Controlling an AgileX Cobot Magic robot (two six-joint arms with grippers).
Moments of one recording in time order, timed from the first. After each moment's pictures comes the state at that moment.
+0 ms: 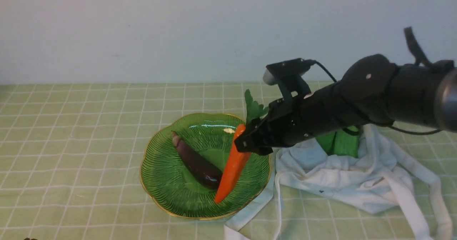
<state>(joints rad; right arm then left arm) 0.50 1.81 -1.20 0.86 0.61 -0.74 -0.08 -0.01 0.03 -0.05 0.38 0.15</state>
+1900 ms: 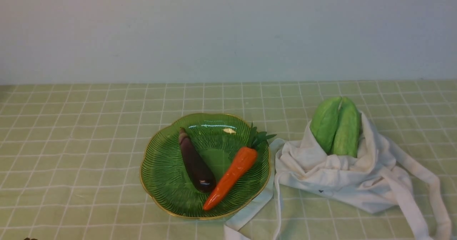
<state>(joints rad) 0.45 0.06 -0.41 -0.31 0.41 0.42 -0.08 -0.01 0.03 -0.05 0.38 0.15</state>
